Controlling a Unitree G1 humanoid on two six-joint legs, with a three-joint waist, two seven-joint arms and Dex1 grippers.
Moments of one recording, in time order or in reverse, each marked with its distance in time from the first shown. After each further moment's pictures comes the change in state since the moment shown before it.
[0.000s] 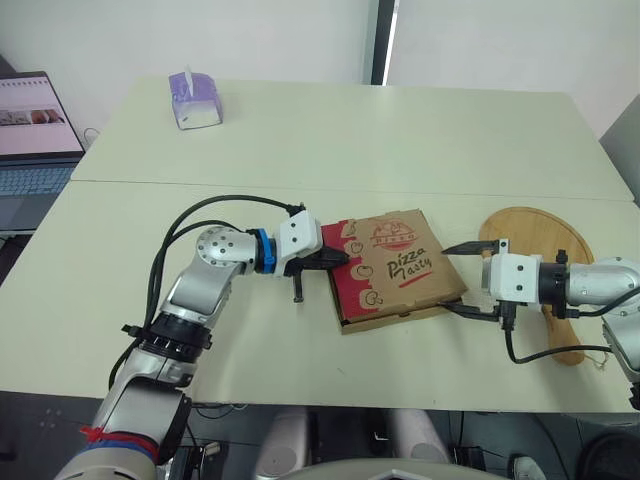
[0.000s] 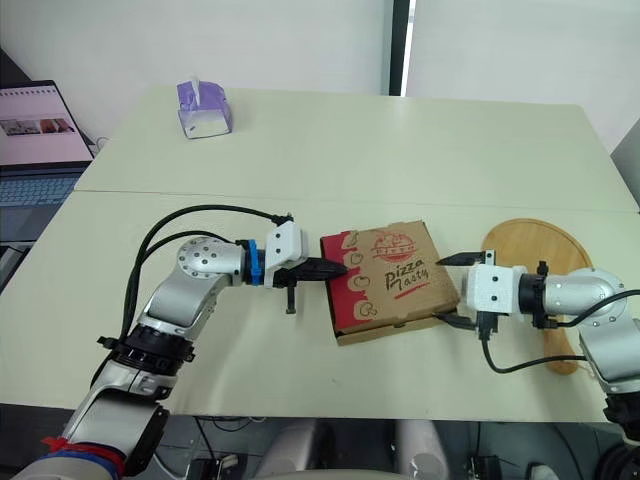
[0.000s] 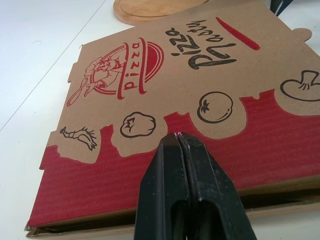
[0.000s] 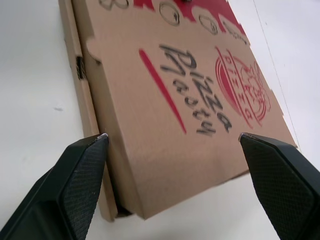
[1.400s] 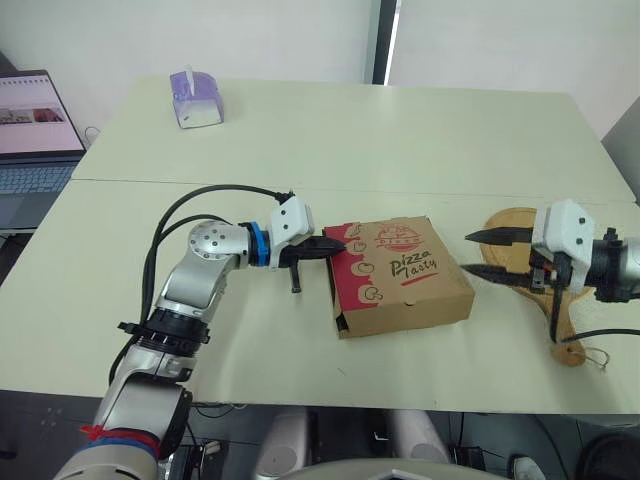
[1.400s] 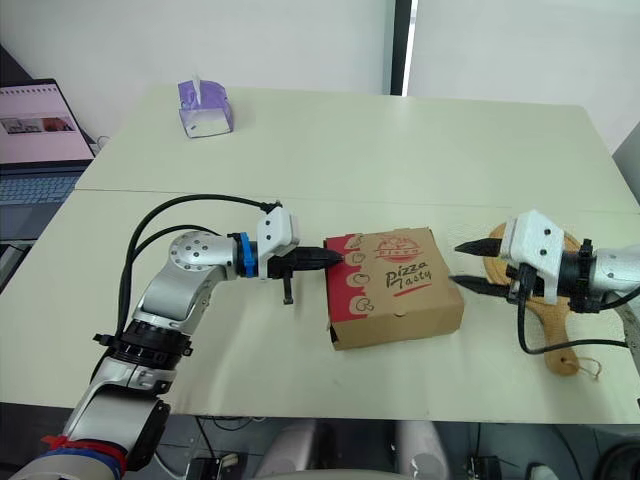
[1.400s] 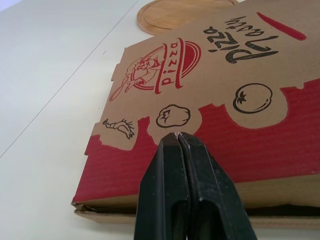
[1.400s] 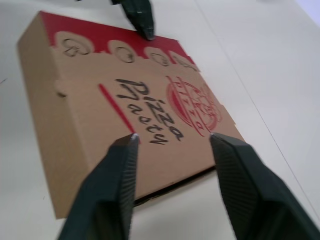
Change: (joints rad) left arm -0.021 -0.012 0.048 0.022 -0.042 0.039 0.020; right arm 0.002 -0.092 -0.178 -0.084 0.207 0.207 0.061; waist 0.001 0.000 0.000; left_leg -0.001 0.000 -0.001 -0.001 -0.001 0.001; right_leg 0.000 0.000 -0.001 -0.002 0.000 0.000
